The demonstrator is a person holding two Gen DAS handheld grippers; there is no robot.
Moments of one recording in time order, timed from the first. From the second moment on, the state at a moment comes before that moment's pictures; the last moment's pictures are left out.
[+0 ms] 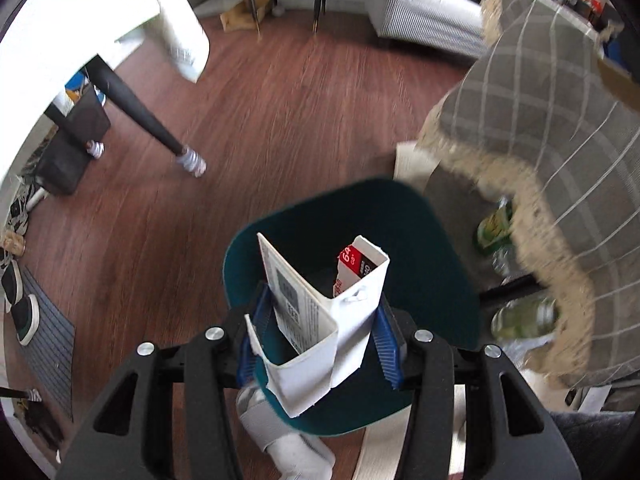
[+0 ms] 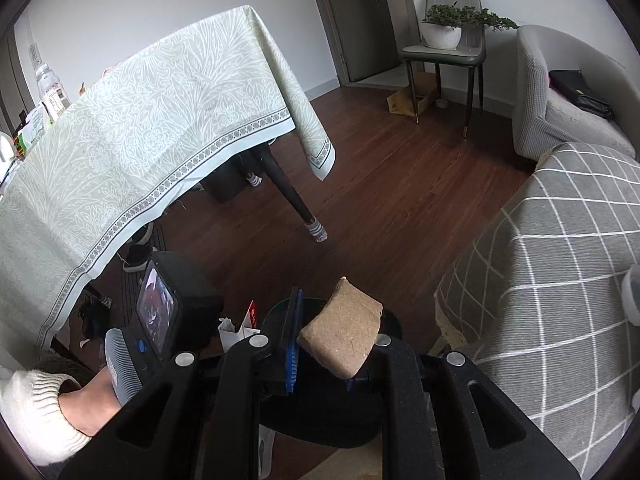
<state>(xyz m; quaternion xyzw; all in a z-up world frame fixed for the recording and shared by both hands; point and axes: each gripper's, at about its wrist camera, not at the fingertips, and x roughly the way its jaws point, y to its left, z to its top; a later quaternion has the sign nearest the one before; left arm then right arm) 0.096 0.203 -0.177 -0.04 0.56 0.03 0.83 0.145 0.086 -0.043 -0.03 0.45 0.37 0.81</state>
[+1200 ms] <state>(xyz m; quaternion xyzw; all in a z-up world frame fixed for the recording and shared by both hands) 0.068 0.240 -0.156 -0.05 0.52 0.02 0.85 0.160 0.149 -0.181 -0.08 0.60 0.34 0.72</state>
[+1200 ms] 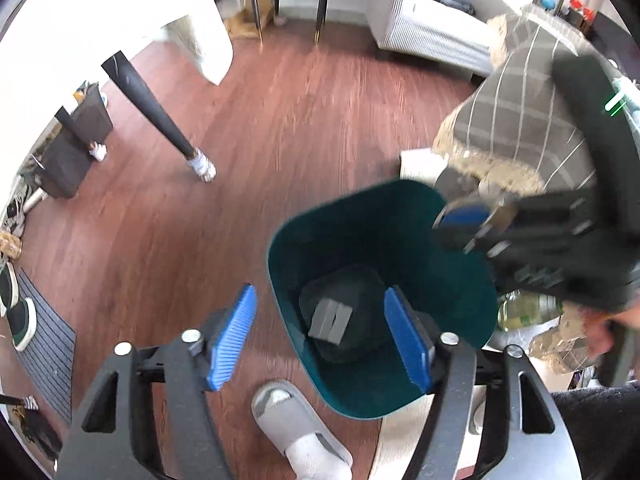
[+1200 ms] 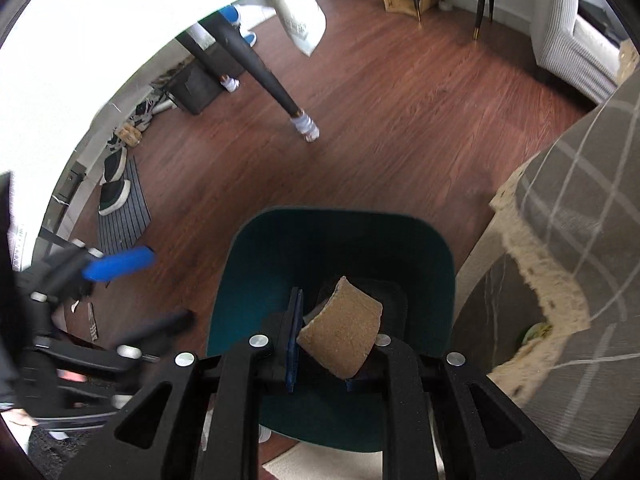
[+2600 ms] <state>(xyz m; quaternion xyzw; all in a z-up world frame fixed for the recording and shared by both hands) 0.074 0.202 -0.050 -0.06 0.41 -0.02 0.91 0.129 0.125 -0.214 -0.04 0.70 0.34 0.62</state>
